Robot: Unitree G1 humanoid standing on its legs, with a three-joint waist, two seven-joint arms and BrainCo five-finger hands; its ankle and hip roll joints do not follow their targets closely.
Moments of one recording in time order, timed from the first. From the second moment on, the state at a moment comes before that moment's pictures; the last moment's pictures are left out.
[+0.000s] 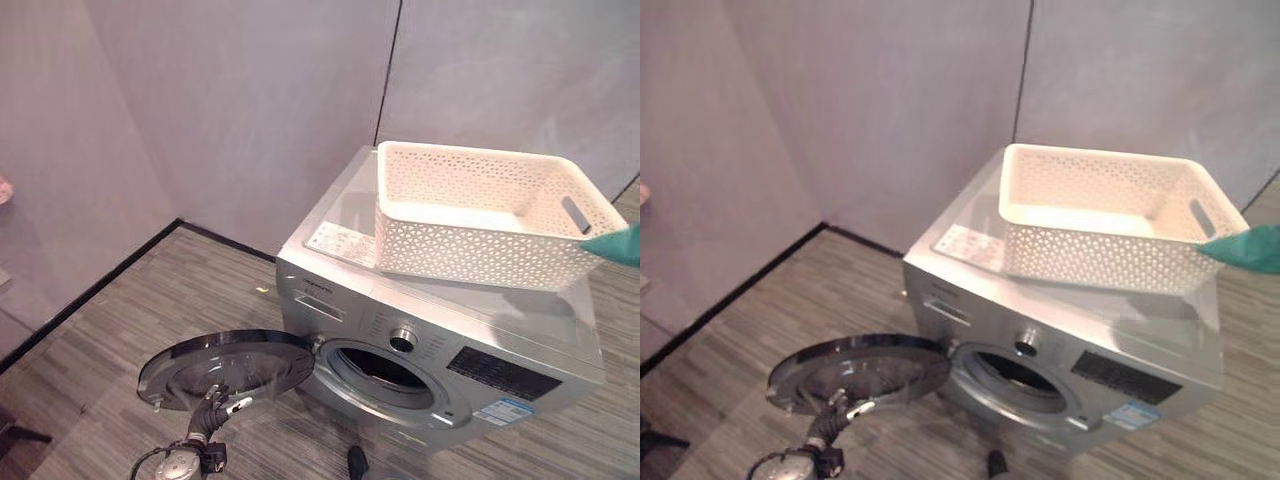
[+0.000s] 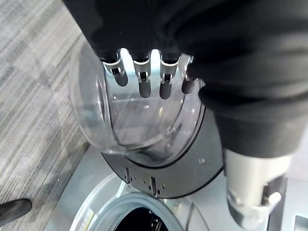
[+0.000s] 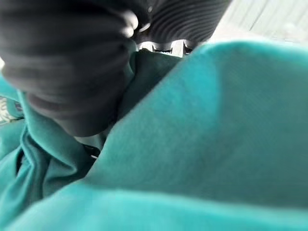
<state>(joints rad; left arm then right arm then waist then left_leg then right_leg) 0.18 0.29 -0.13 0.62 -0.34 -0.12 -0.03 0.48 -1.03 -0.93 0.05 -0.83 0.18 -0.61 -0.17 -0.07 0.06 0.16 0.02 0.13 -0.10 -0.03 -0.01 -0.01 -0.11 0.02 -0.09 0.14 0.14</state>
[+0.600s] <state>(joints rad) 0.21 0.23 -0.17 0.59 -0.38 -0.13 0.00 0.36 -0.38 -0.42 0.57 -0.23 0.10 -0.56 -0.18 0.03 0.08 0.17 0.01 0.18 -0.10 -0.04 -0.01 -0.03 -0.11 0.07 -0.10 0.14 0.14</state>
